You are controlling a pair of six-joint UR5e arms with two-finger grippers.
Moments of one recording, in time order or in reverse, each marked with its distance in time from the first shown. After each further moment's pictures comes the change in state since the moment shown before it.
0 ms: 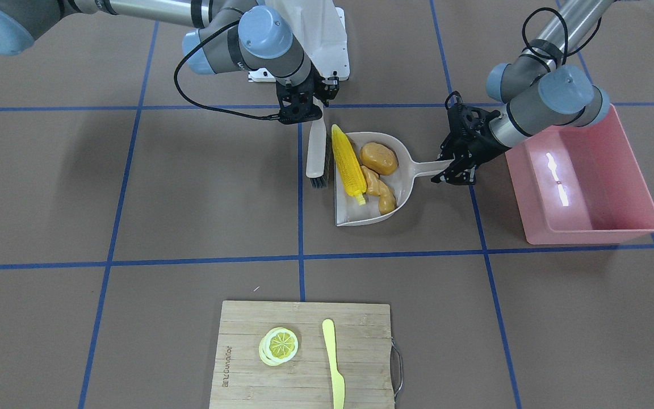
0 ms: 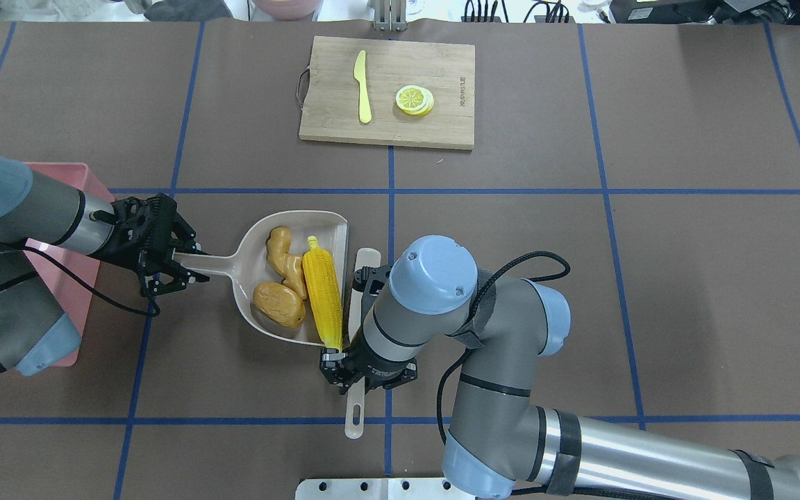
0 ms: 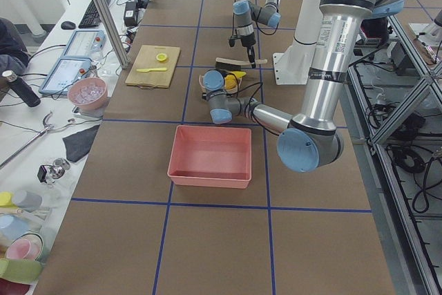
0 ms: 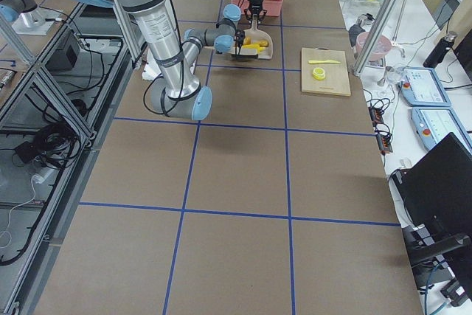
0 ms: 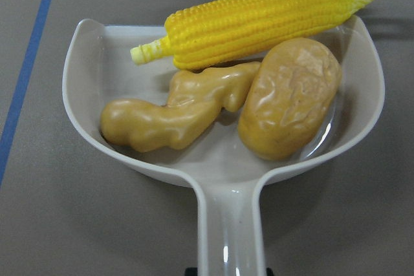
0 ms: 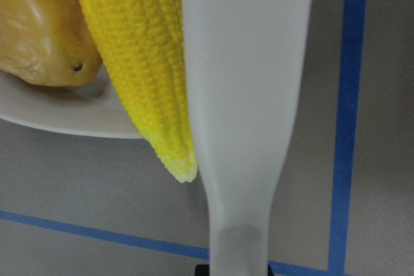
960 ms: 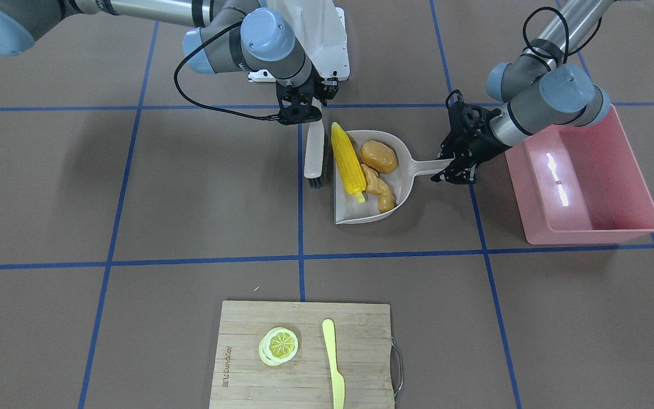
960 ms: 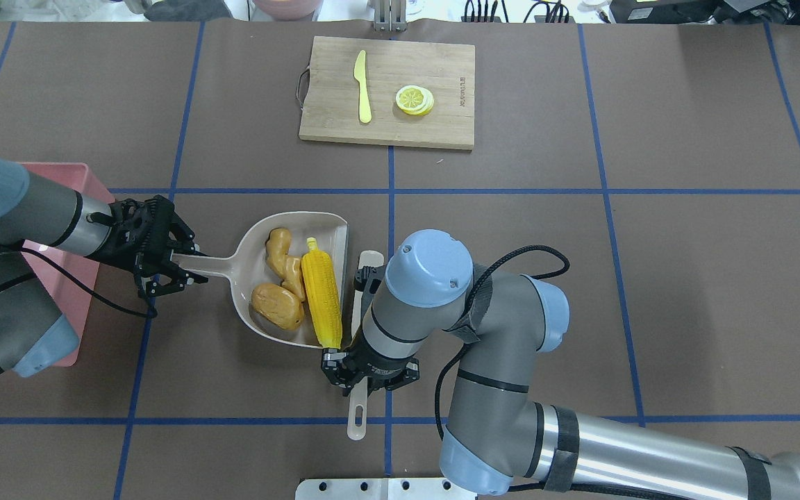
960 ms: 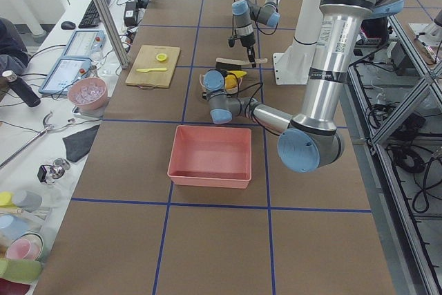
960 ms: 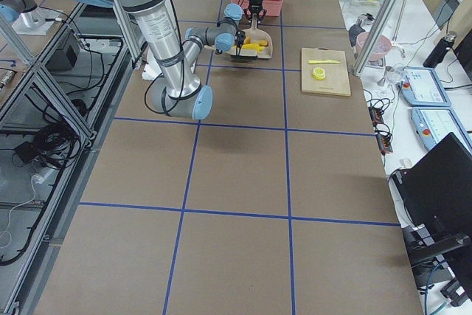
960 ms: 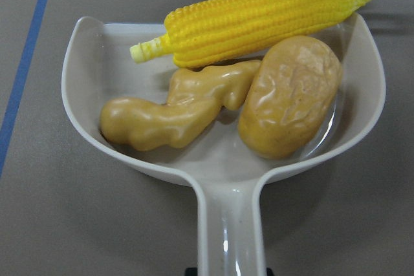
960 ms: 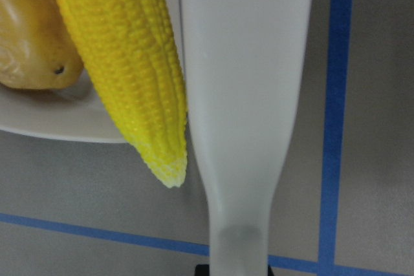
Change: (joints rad) left arm -0.001 0.002 -0.003 -0.012 -0.002 0.002; right arm 0.007 0.009 -0.001 -0.046 0.026 -0.003
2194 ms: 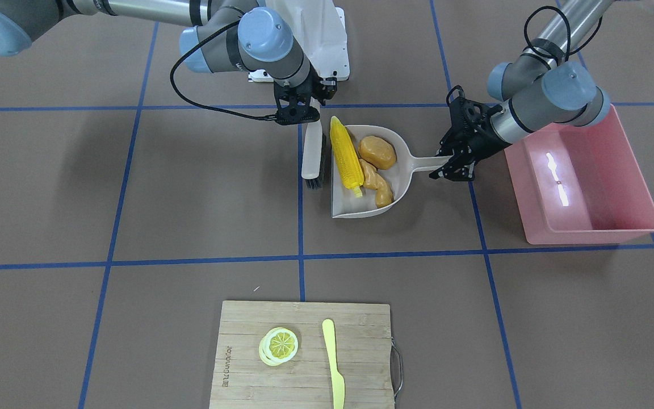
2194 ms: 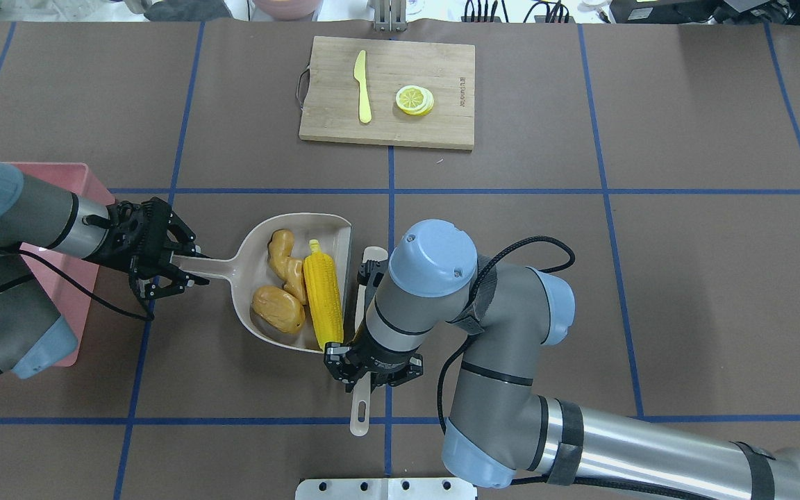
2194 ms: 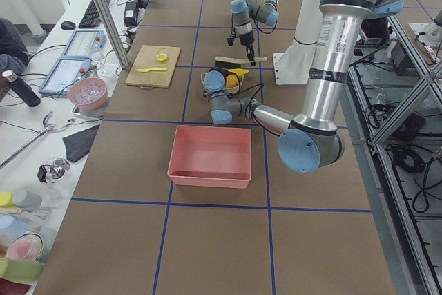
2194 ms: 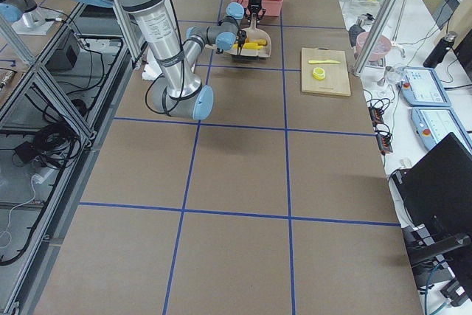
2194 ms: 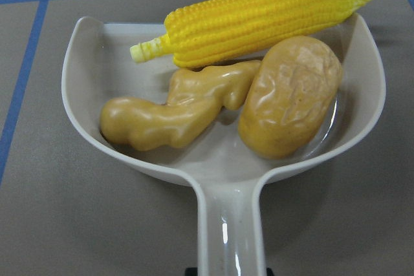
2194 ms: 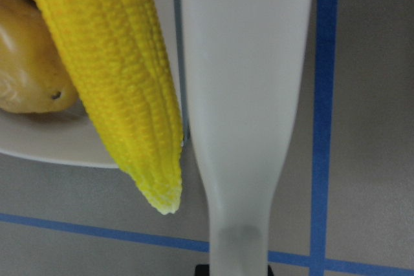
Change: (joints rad) left arm 0.001 0.004 0.000 -0.044 -0.010 -0.004; right arm 0.016 -0.004 0.016 -0.023 0.021 0.000
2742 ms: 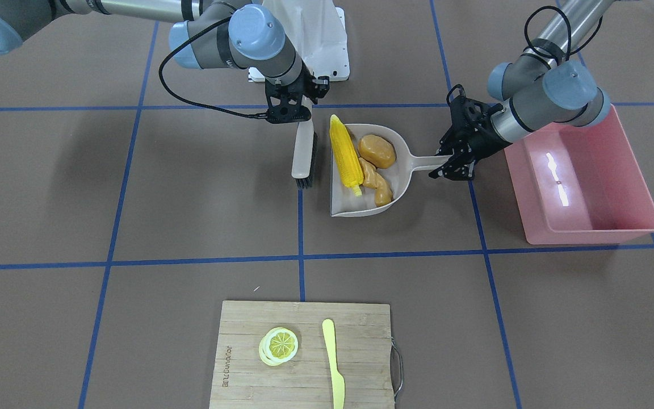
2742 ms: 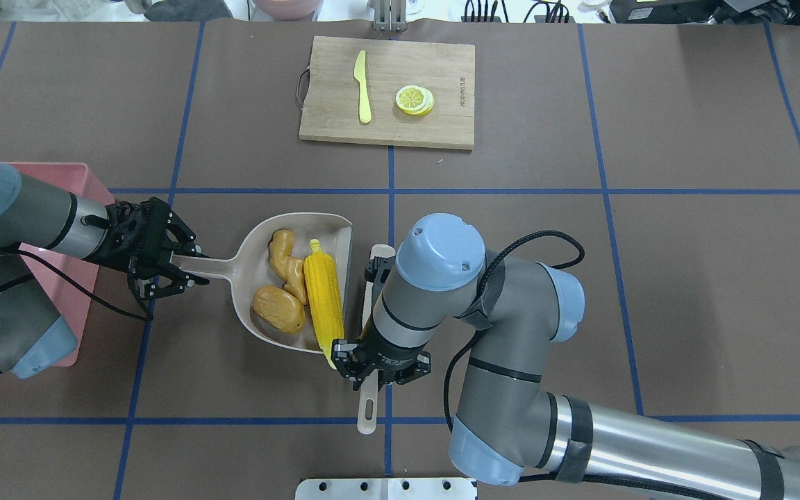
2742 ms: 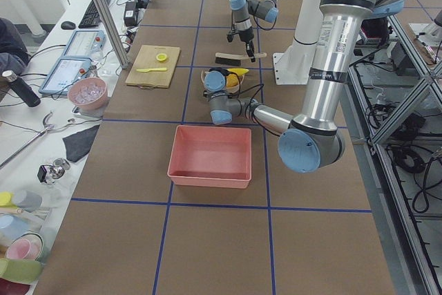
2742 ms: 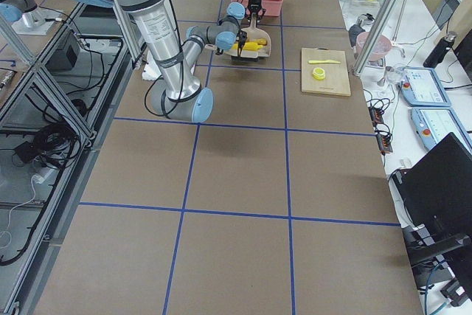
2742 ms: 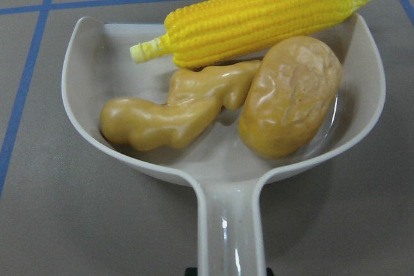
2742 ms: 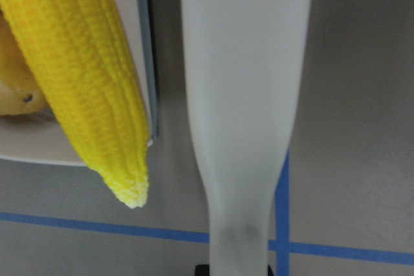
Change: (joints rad) left arm 0.000 0.001 0.001 -0.012 -0.001 -0.003; right arm 0.017 -0.048 0.080 -0.079 0.024 -0.014
